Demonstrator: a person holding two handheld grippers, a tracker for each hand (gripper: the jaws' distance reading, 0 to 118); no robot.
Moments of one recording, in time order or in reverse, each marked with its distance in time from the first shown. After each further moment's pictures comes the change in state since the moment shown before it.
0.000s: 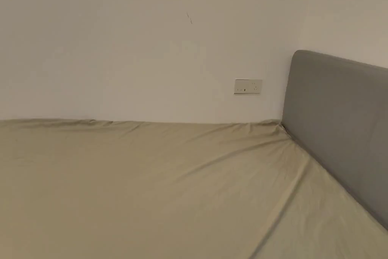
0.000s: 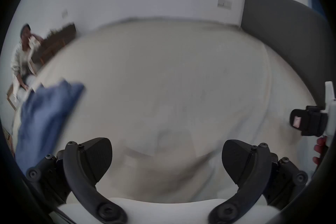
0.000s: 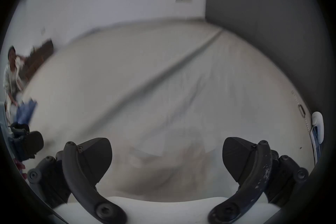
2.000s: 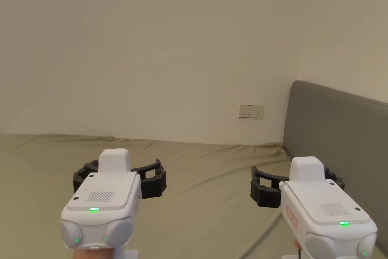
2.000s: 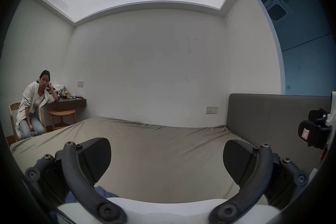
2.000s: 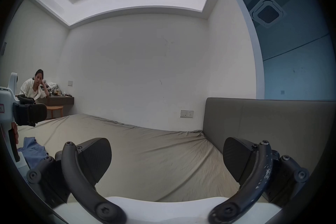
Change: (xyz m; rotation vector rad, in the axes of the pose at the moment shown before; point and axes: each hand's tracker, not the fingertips) left arm -0.052 0.141 0.221 0.708 -0.065 0.106; right arm 0.000 0.135 0.247 0.740 0.056 0.191
